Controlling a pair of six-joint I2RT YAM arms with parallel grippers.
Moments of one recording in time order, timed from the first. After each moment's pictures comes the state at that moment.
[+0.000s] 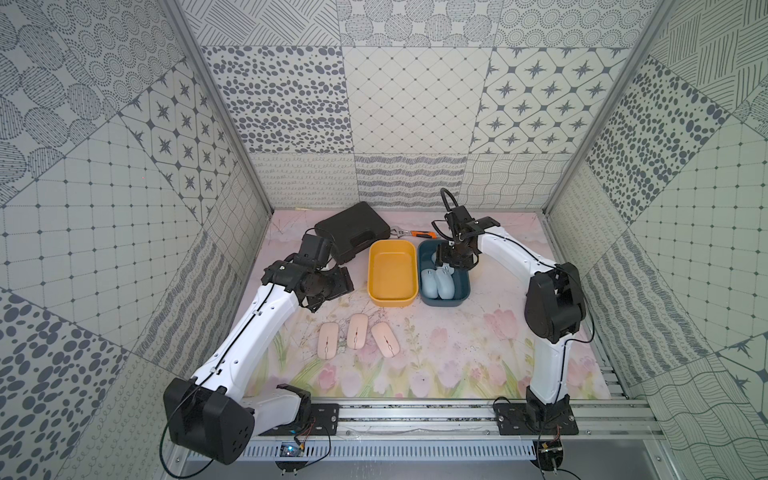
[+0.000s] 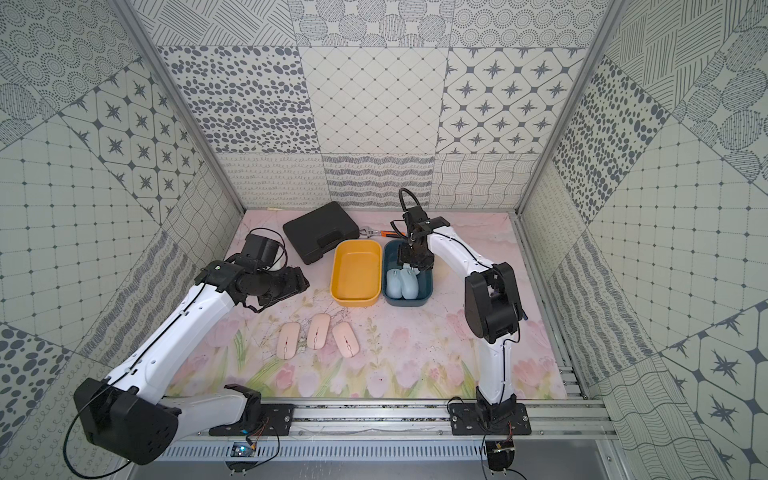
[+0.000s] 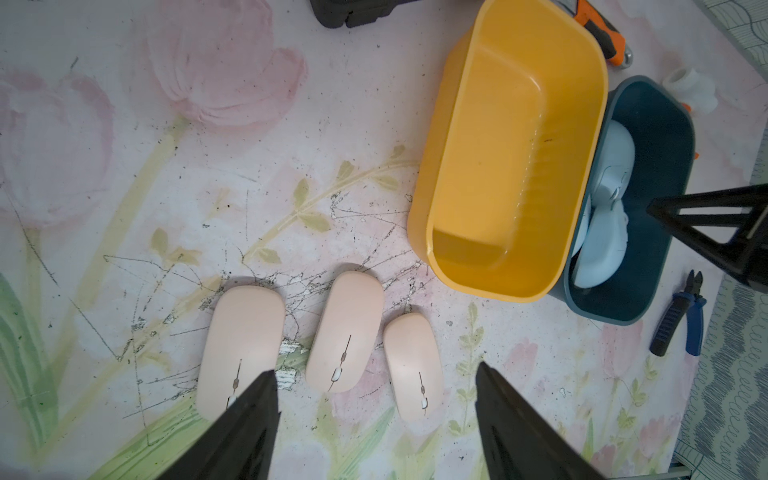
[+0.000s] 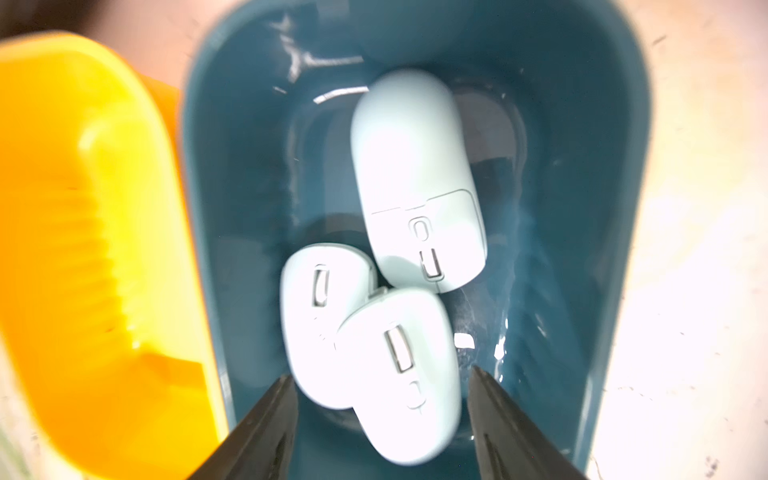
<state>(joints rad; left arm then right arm) -0.31 1.22 1.16 -1.01 0.09 -0.63 0.41 1.99 1.72 -0.94 -0.09 0.46</state>
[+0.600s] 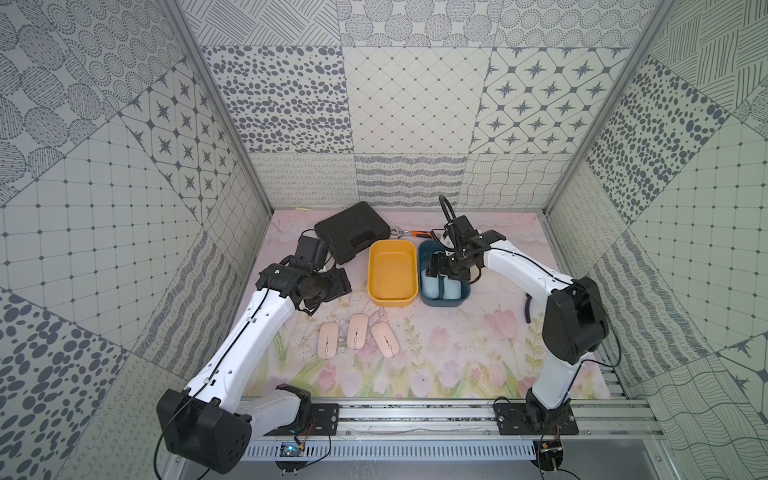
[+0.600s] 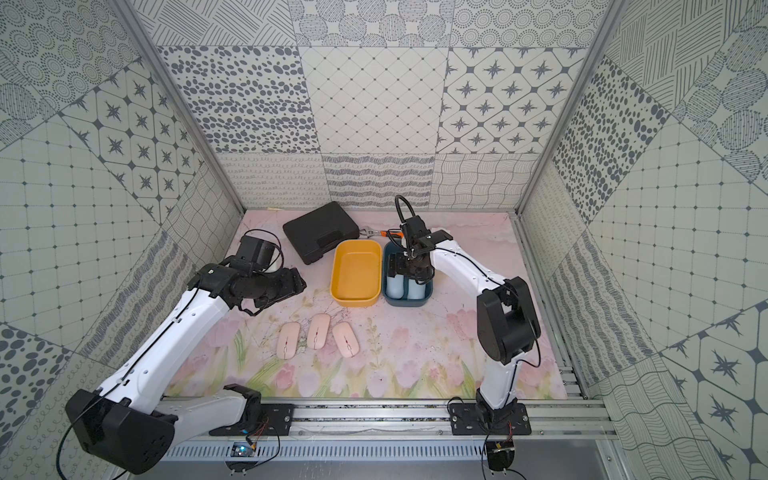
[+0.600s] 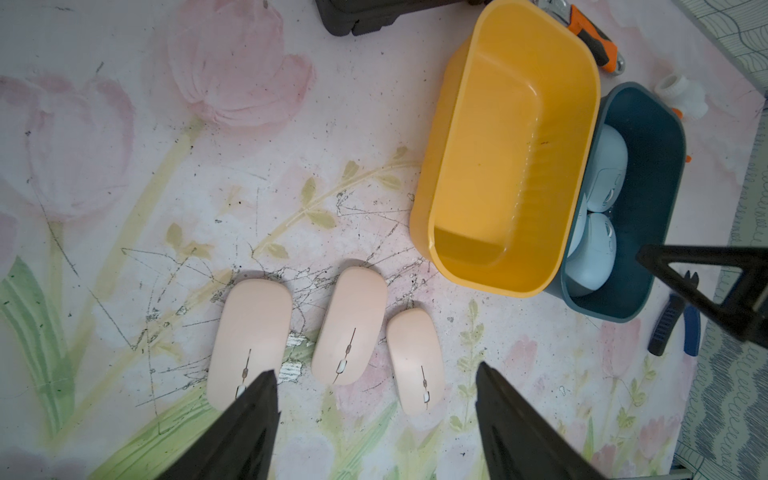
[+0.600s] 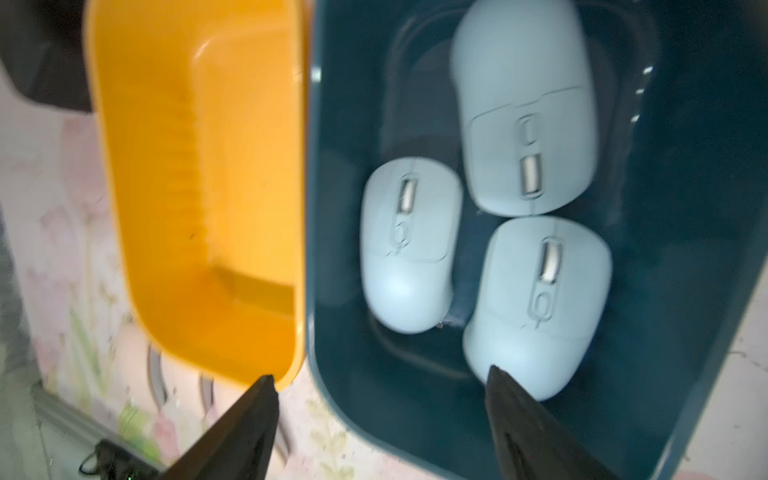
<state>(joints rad) -0.31 1.18 1.16 -1.03 0.08 -0.64 0.52 1.72 1.41 -0.78 -0.24 0.50</state>
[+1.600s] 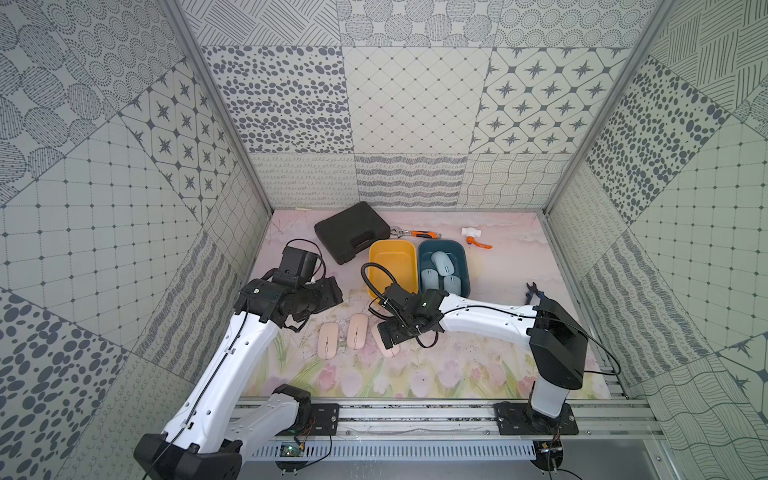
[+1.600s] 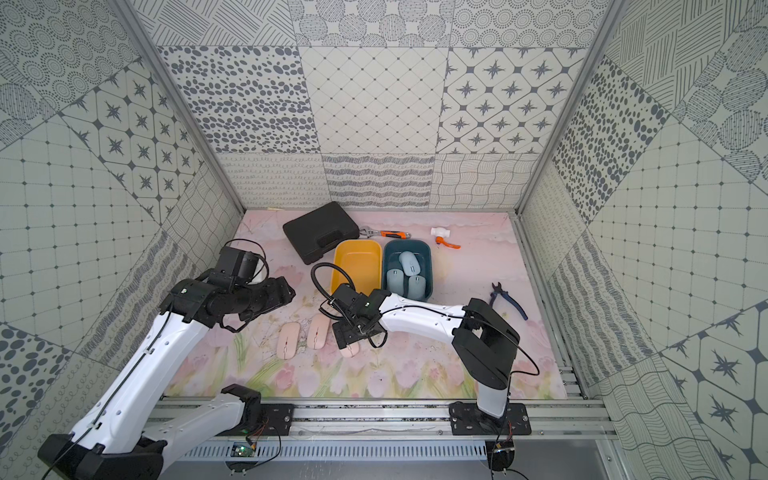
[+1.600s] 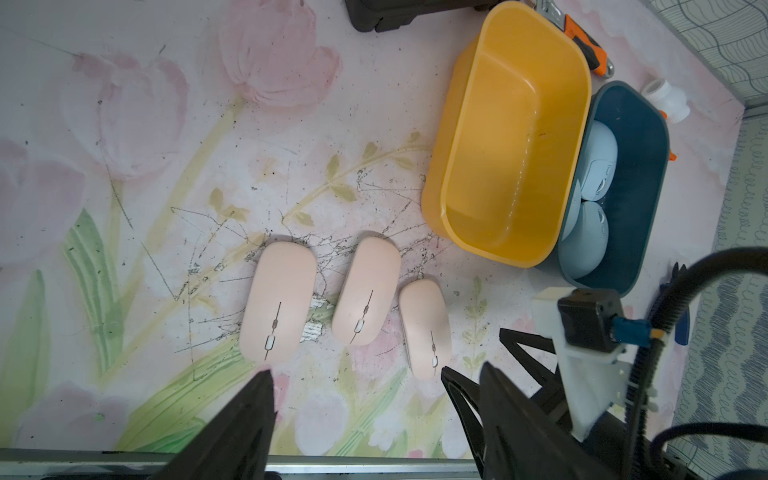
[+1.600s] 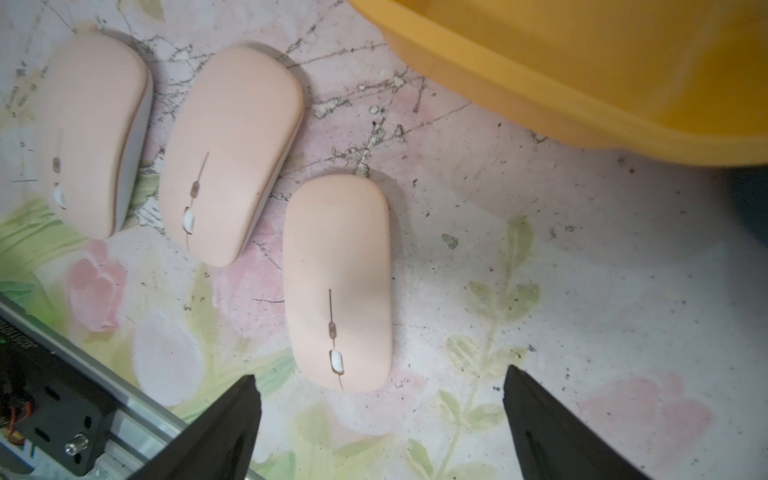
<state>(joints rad) -0.30 1.02 1.16 -1.16 0.05 -0.65 1.08 1.81 1.31 -0.71 0.06 0.58</state>
